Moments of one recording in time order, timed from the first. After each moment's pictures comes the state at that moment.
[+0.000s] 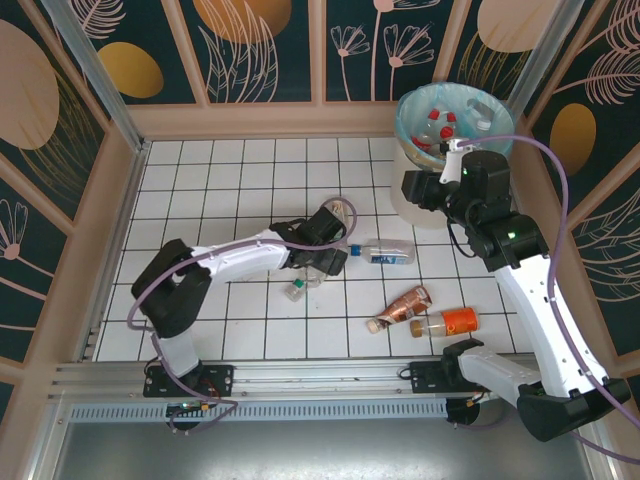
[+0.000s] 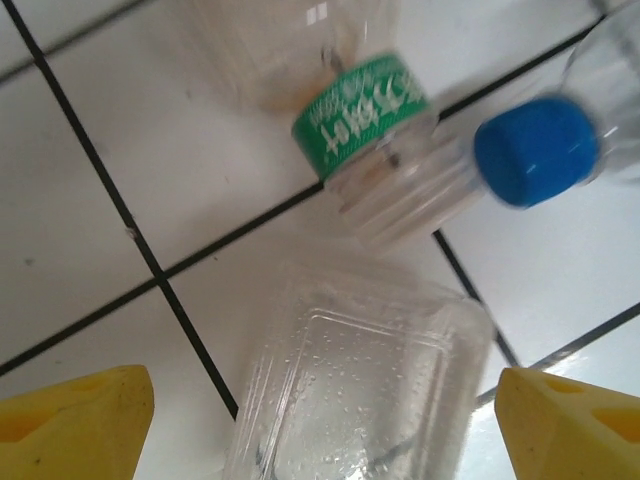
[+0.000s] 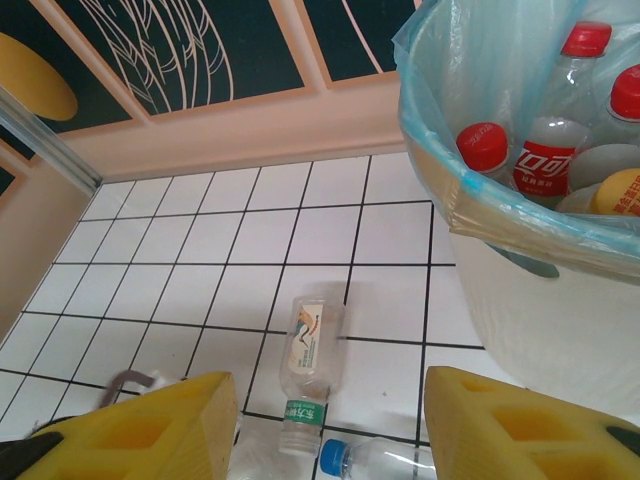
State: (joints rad) left arm -0.87 1.82 1.22 -0.50 -0.15 -0.34; right arm 0.35 1.03 1.29 -0.69 -0.07 0.31
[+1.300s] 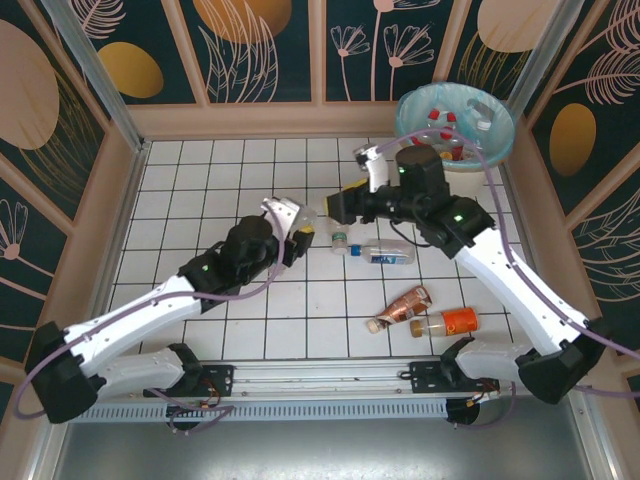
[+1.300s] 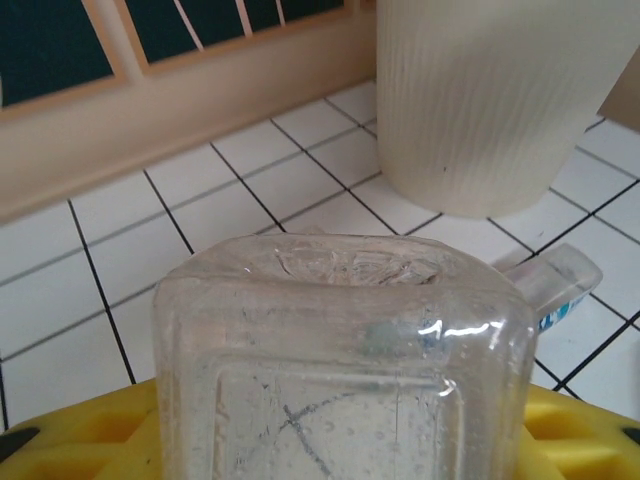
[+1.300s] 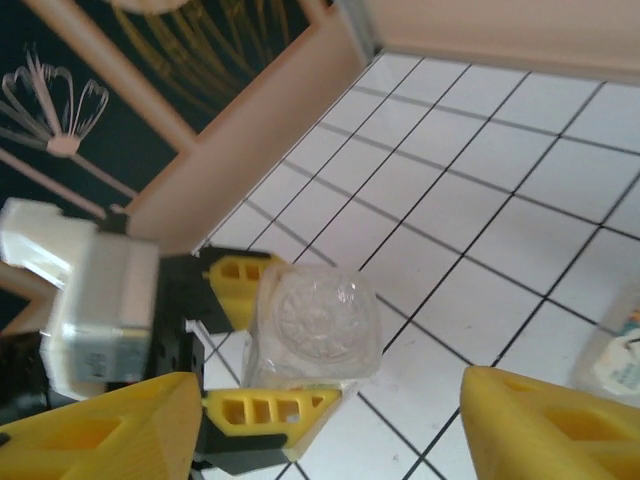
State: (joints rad) left arm -0.87 1.08 0.83 -0.11 -0.27 -0.09; right arm 0.67 1.24 1.34 -0.54 -0.41 0.28
